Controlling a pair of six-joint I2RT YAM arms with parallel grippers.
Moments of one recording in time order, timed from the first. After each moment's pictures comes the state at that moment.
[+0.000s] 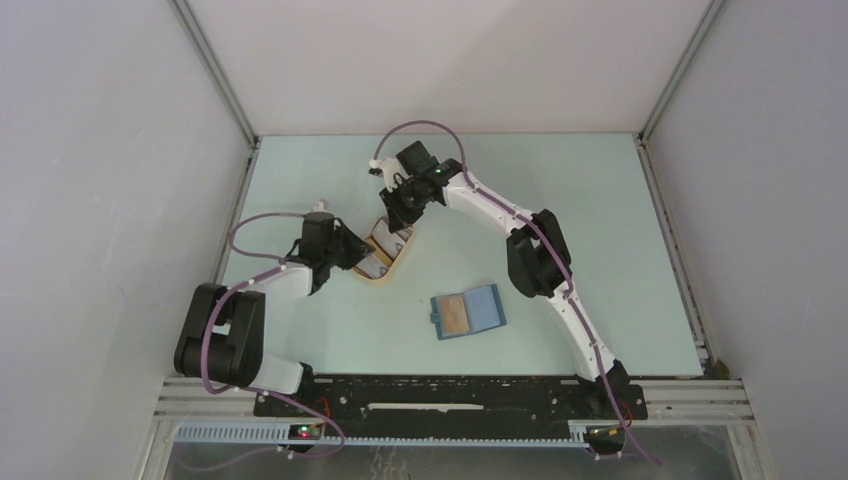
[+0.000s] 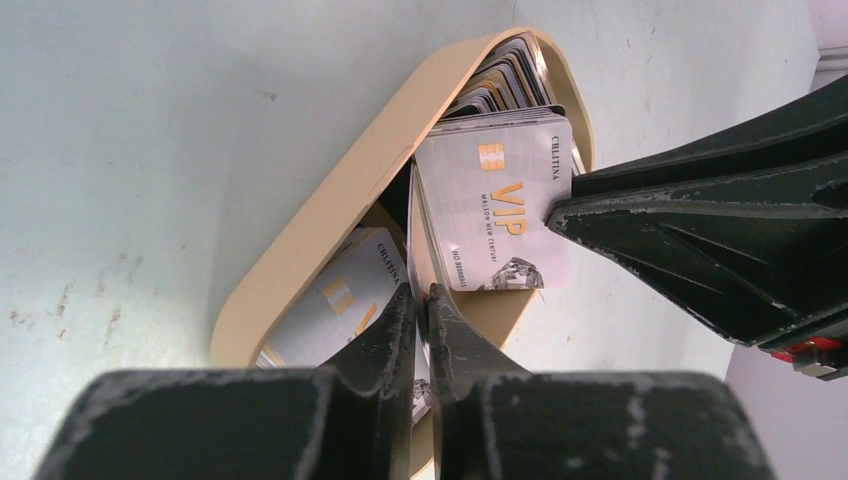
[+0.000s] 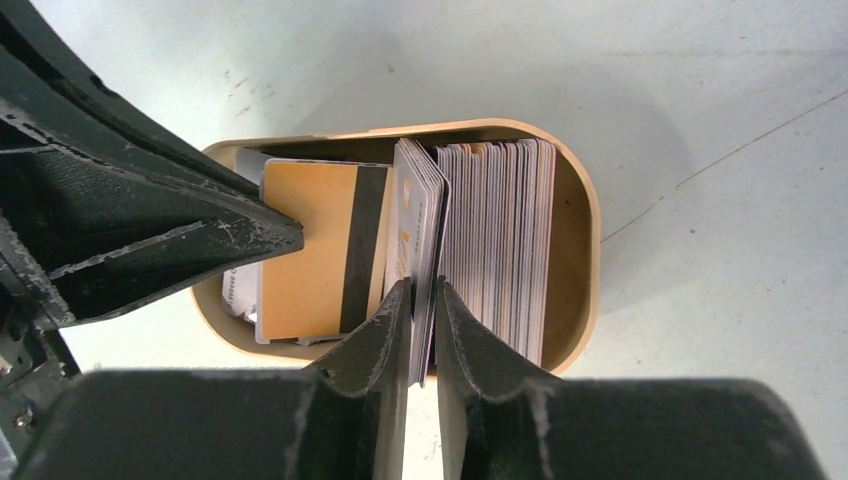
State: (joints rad) left arm -0.19 1.42 0.58 0.16 0.16 -0.83; right arm 0.69 2.46 2.27 -0.74 -0.46 -0.07
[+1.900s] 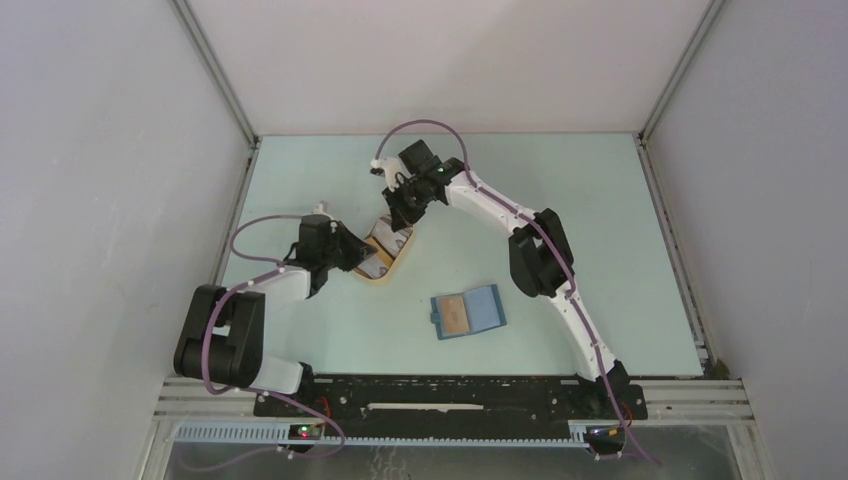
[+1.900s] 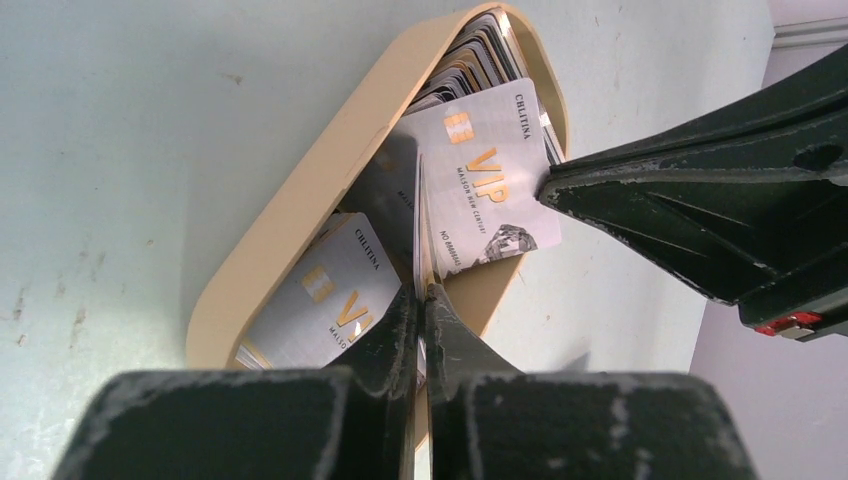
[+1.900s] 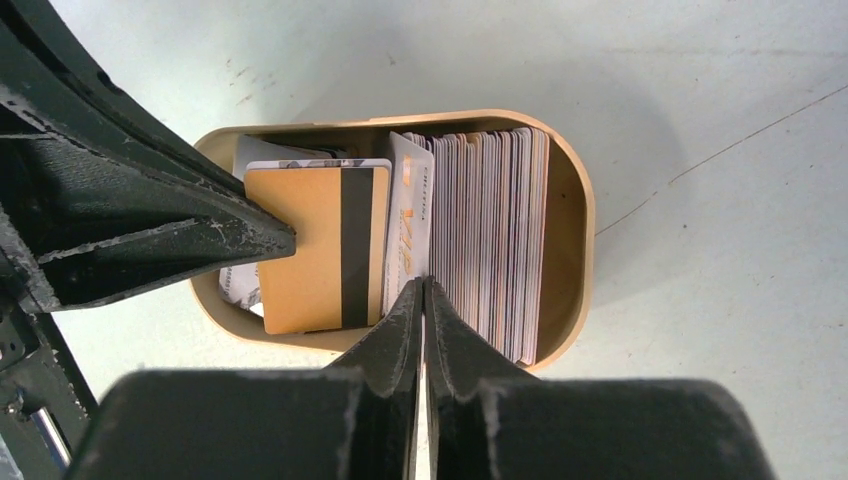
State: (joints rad) left arm -0.17 1.42 0.55 0.22 0.25 -0.84; right arm 0.69 2.45 2.25 -0.74 -0.48 -0.10
